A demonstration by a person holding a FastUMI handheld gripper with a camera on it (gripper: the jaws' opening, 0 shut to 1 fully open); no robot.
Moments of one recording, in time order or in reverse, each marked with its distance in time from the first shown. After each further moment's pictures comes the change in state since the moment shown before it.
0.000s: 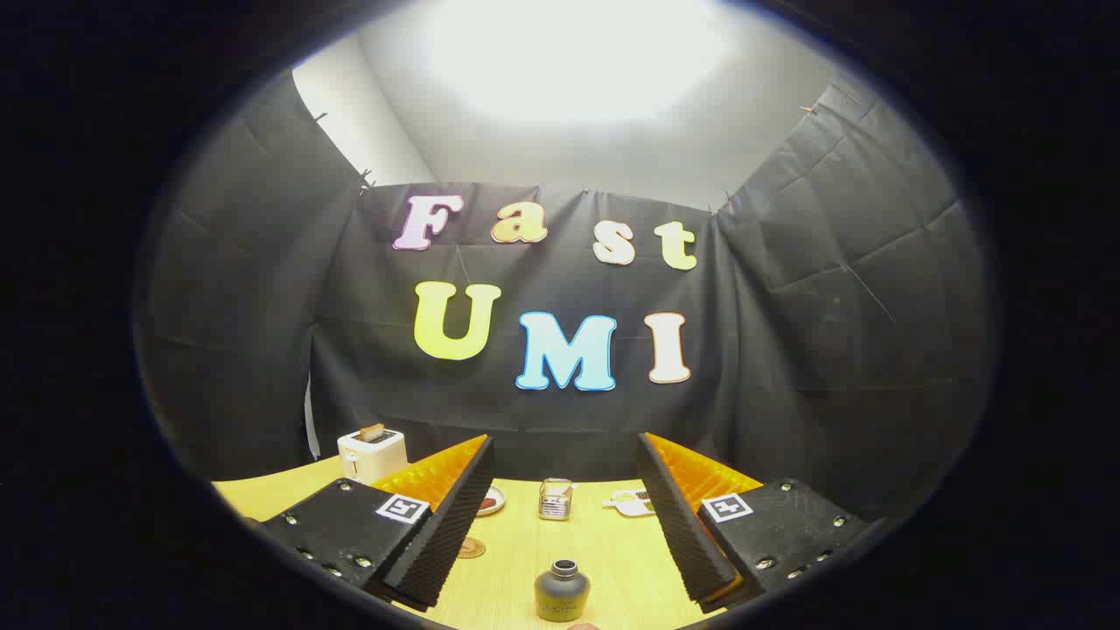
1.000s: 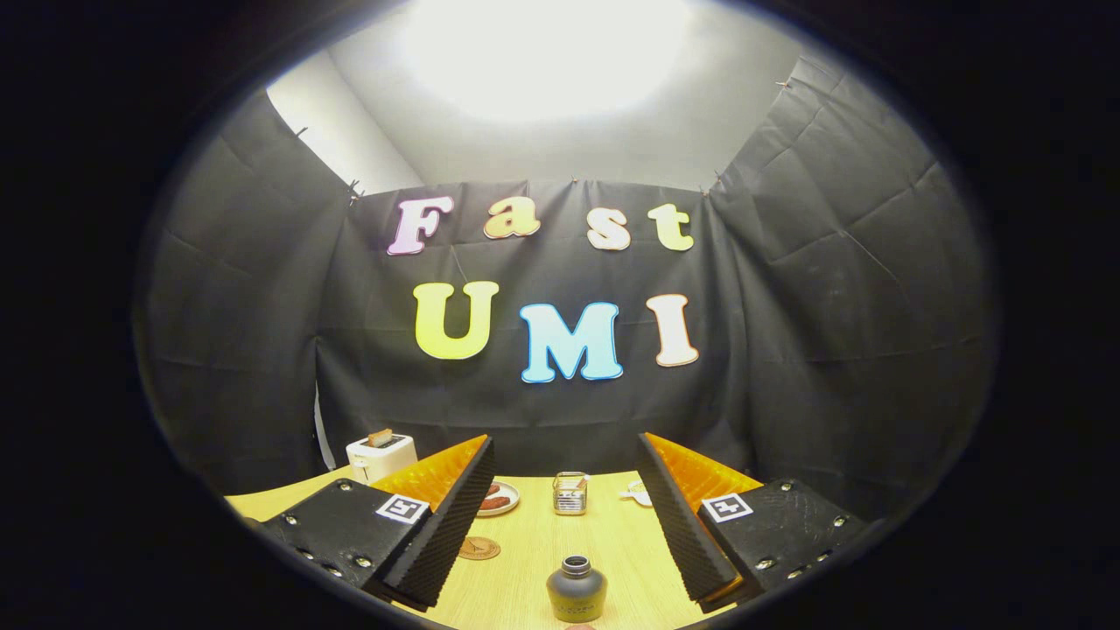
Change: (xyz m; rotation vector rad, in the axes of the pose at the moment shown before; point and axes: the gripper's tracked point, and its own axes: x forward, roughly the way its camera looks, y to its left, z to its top) arm 0.011 -0.006 -0.031 0.083 0.023 0.026
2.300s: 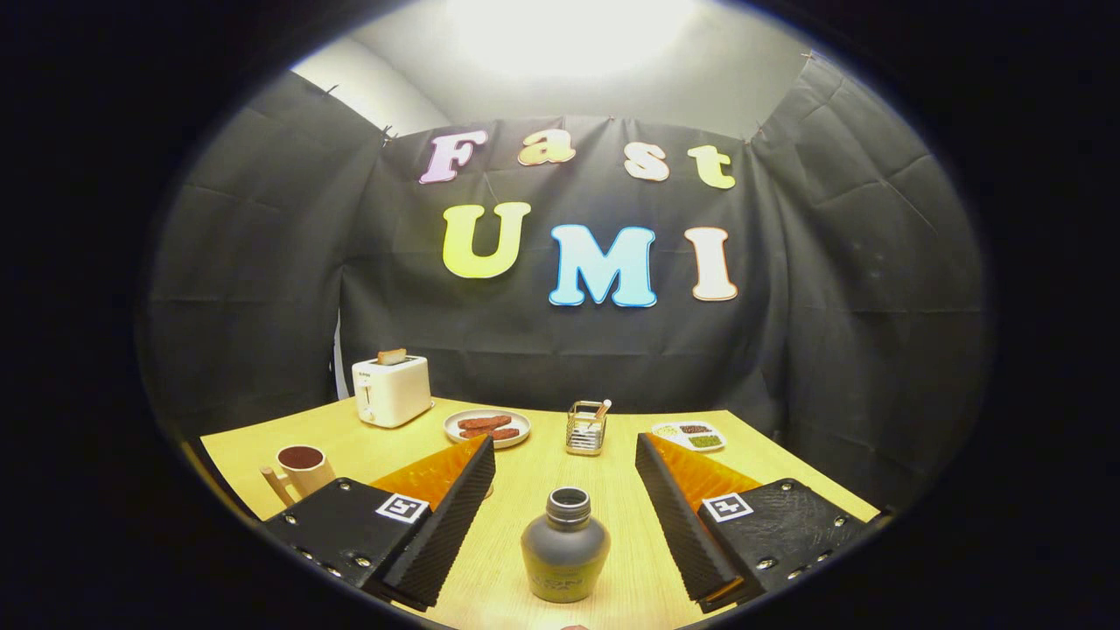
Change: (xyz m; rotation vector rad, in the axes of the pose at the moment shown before) arm 0.026 -0.001 -0.136 -0.064 0.198 0.129
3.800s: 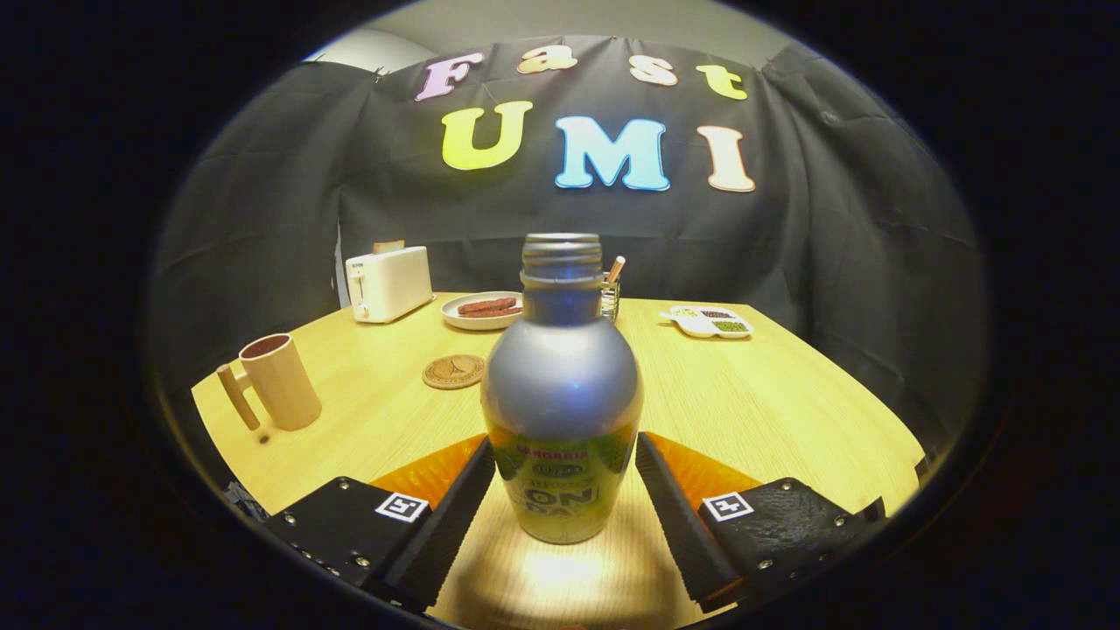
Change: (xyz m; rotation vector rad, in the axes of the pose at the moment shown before) arm 0.012 0.003 -0.152 0.019 0.314 0.032
